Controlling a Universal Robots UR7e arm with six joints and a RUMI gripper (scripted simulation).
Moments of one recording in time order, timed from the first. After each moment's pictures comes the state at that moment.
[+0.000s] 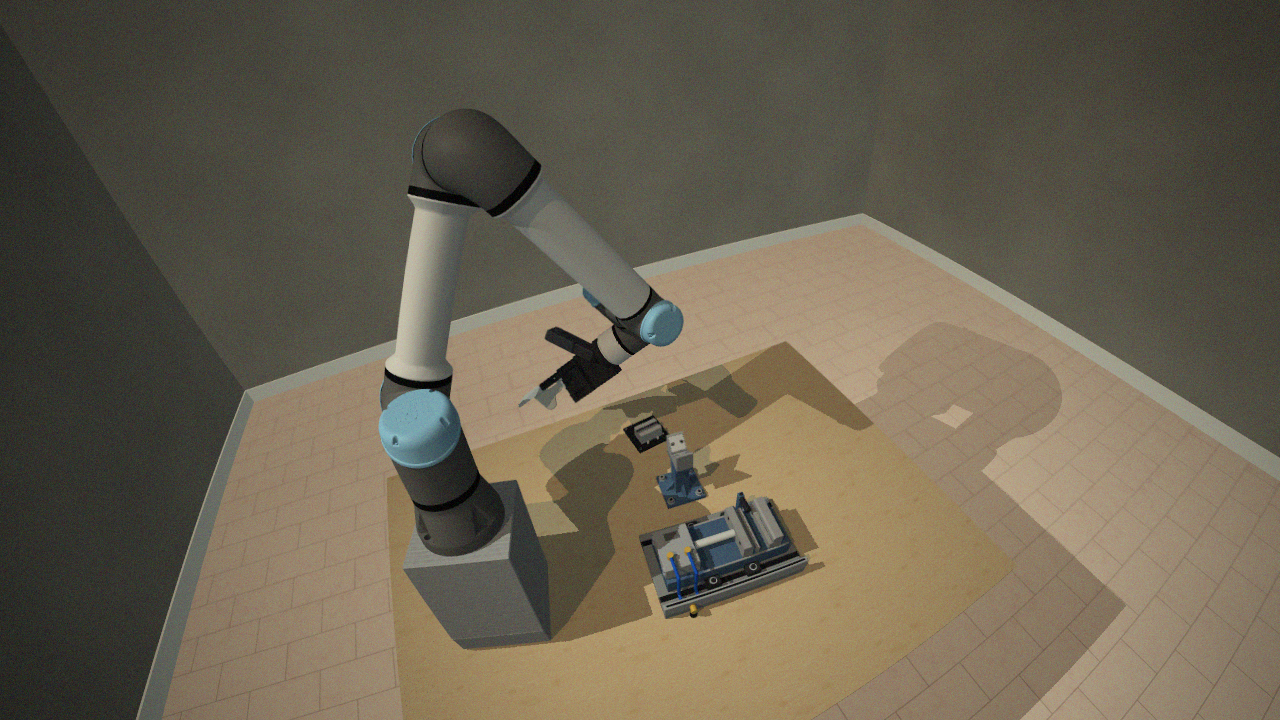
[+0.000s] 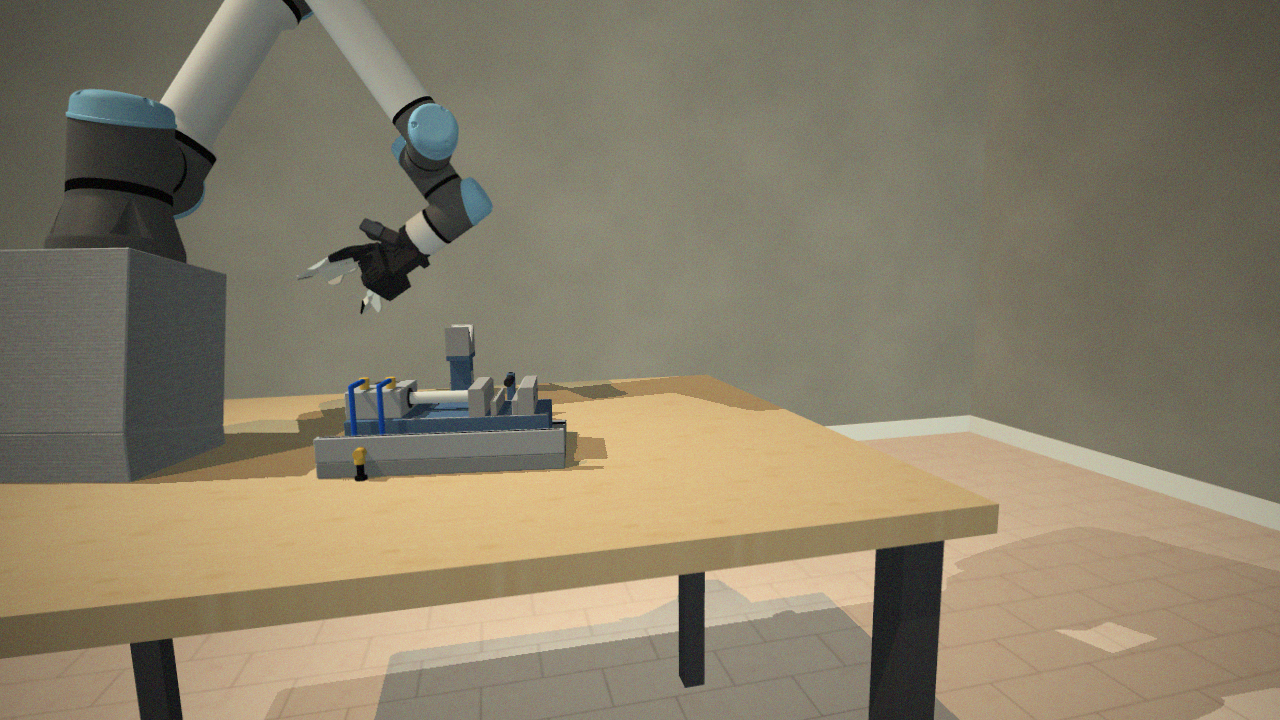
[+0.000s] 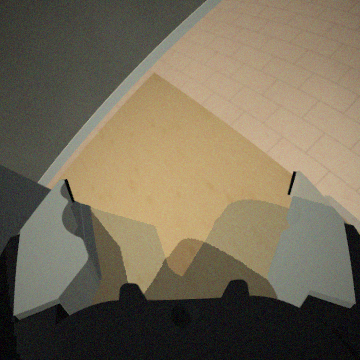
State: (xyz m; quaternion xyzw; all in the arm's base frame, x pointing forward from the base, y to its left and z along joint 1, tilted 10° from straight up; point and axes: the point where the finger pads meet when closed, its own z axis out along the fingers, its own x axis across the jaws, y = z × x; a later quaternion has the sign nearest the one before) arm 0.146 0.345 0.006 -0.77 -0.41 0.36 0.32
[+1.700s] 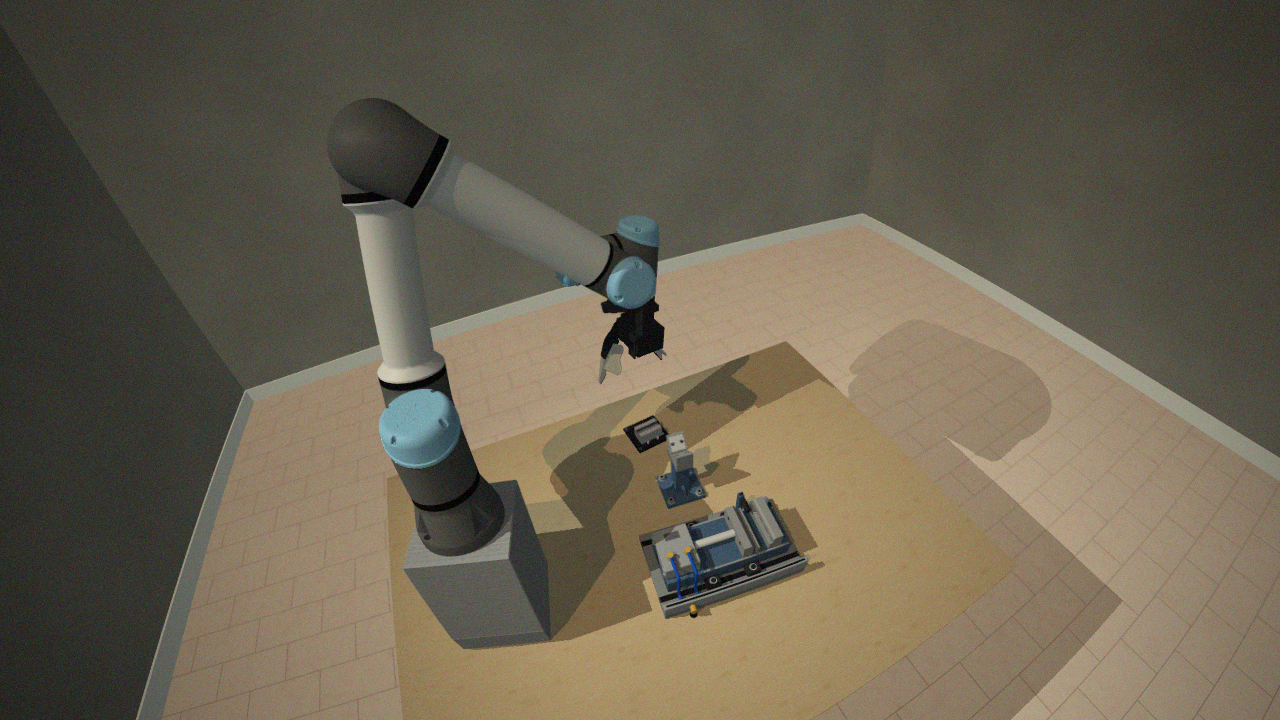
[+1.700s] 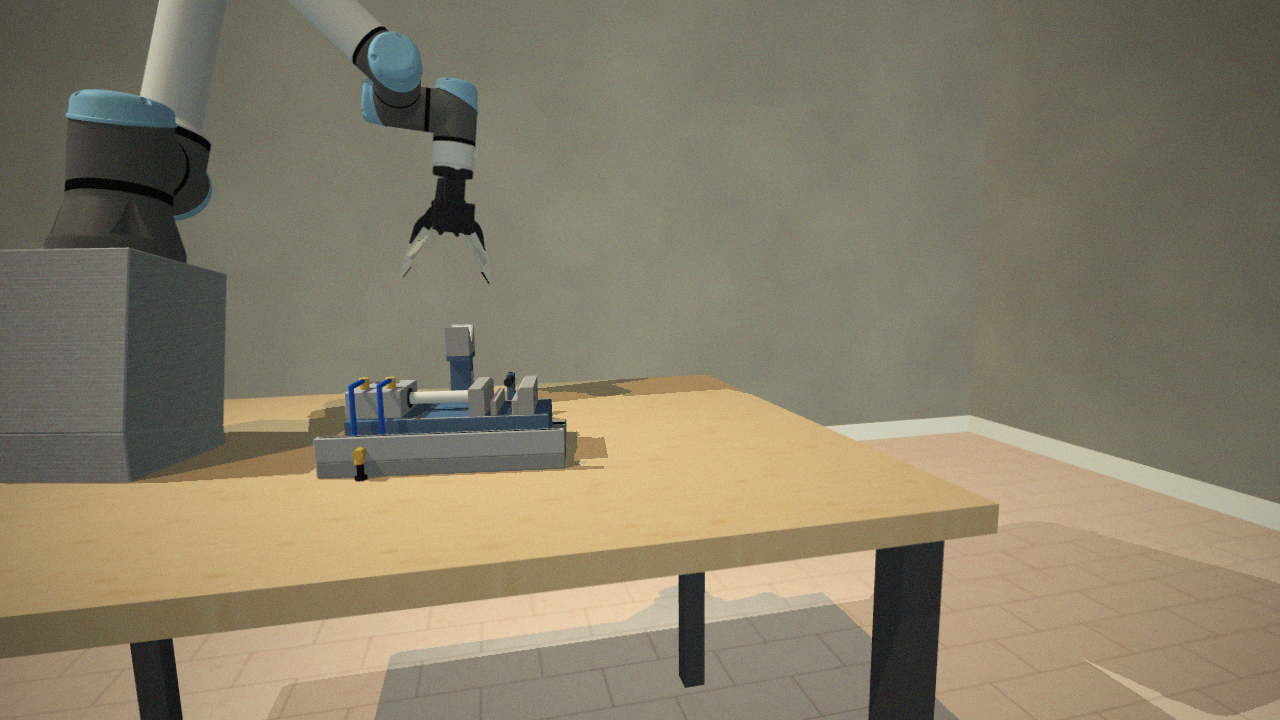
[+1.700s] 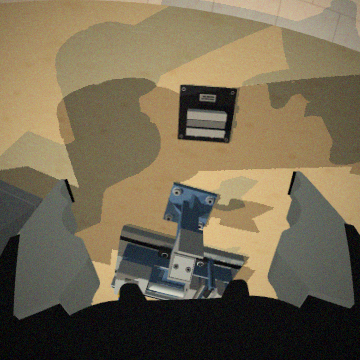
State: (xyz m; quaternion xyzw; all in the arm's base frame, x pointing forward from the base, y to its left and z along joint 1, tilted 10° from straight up) arm 0.371 0.319 0.031 -0.98 -0.16 0.02 0.10
